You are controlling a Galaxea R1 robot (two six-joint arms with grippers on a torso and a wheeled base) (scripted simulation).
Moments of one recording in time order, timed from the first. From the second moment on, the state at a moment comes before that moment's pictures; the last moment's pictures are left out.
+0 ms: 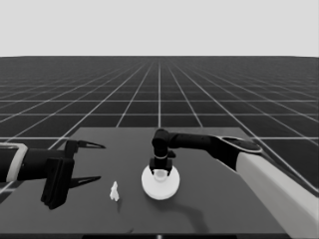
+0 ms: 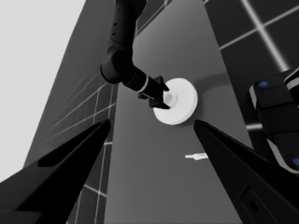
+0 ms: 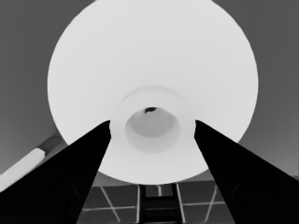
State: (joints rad) left arm -0.34 1.75 -0.42 0.31 0.68 0.35; right arm -0.08 3.05 -1.70 -0.26 -1.52 1.45
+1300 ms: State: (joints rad) left arm -0.34 1.75 -0.42 0.31 0.68 0.35; right arm -0.08 3.05 -1.70 -0.26 -1.52 1.68
